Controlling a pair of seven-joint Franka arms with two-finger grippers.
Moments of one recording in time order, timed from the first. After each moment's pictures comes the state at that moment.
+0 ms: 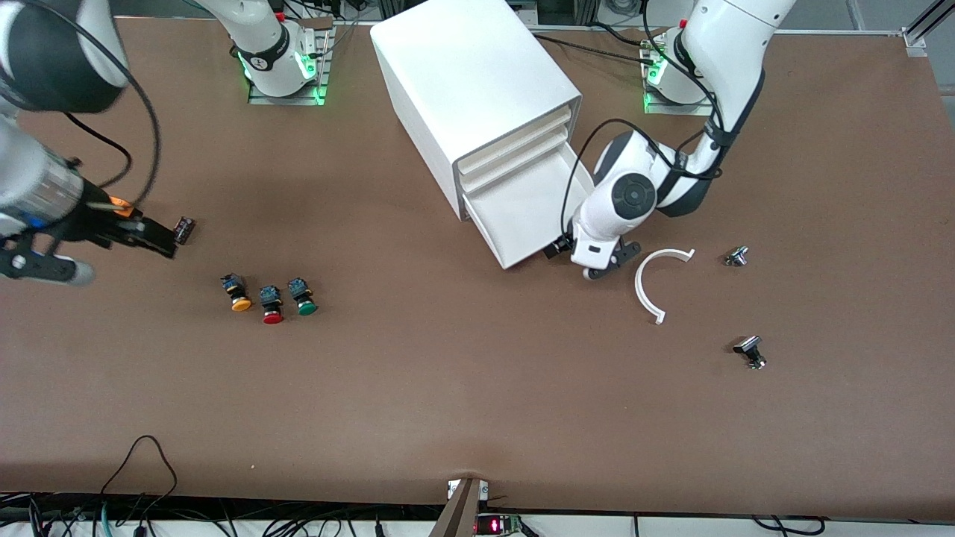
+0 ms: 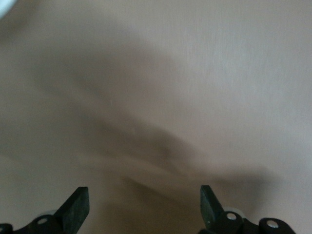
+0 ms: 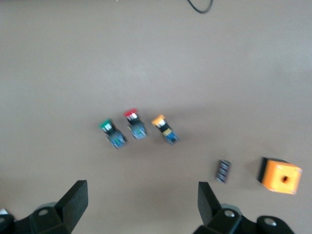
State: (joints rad) left arm -0.28 0.47 -0.29 -2.05 -0.14 2.40 -1.02; right arm 0.07 0.21 -0.01 -1.44 -0.06 1.62 0.18
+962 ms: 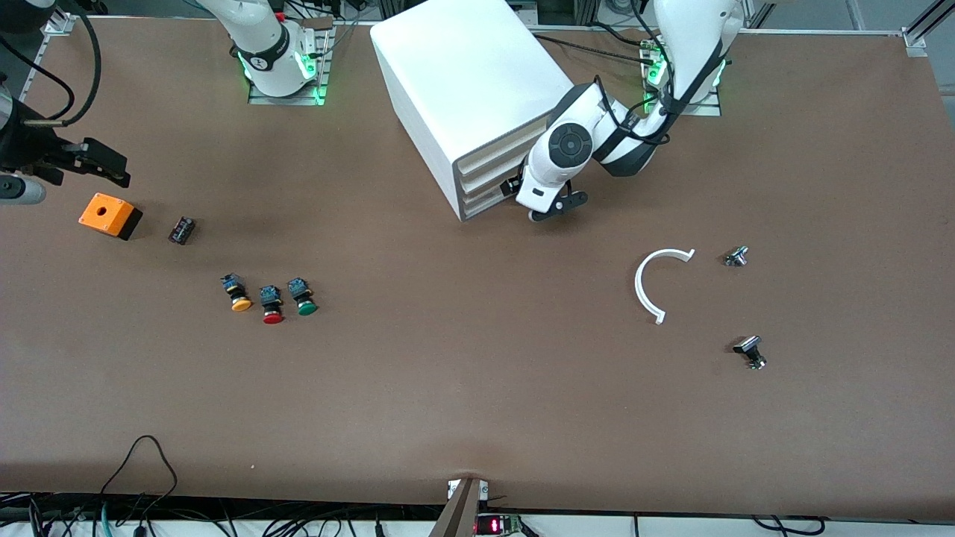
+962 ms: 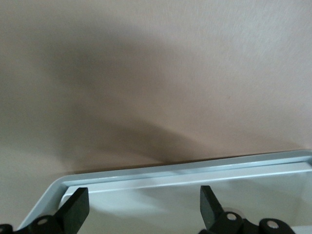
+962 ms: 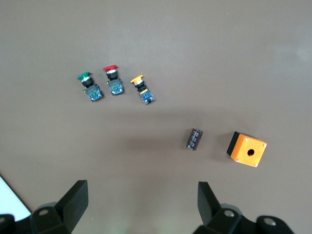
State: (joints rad) left arm -0.27 0.41 -0.49 -2.14 -0.17 2.36 -1.05; right arm 0.03 -0.02 -0.04 -1.66 -0.06 1.58 0.00
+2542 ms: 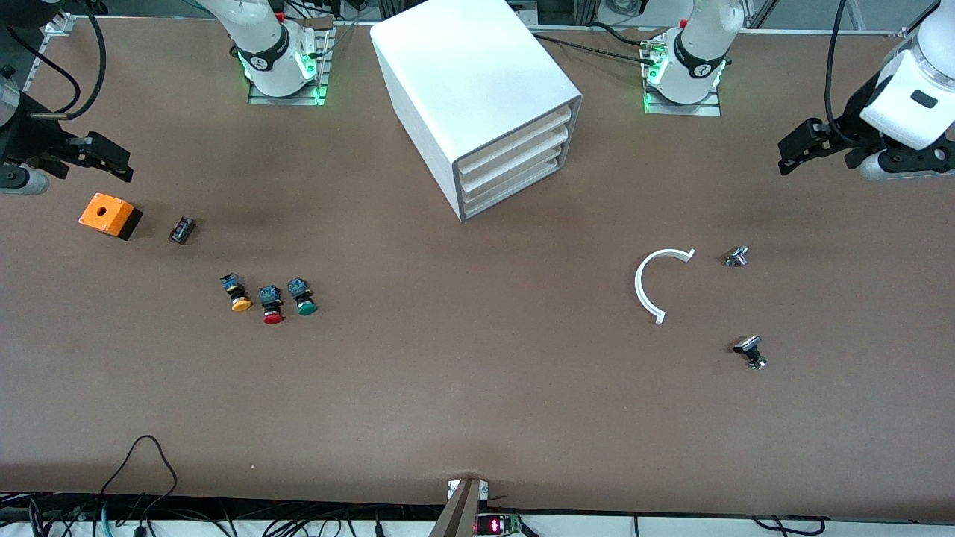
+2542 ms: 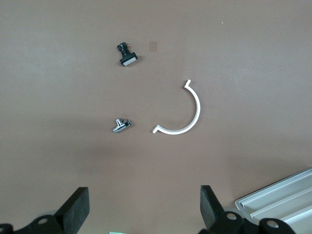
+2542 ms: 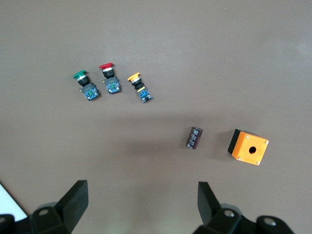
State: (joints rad) left arm 0.06 -0.07 -0.15 -1.66 0.01 1.55 -0.19; right arm 0.03 -0.06 -0.05 -1.74 -0.06 1.64 0.01
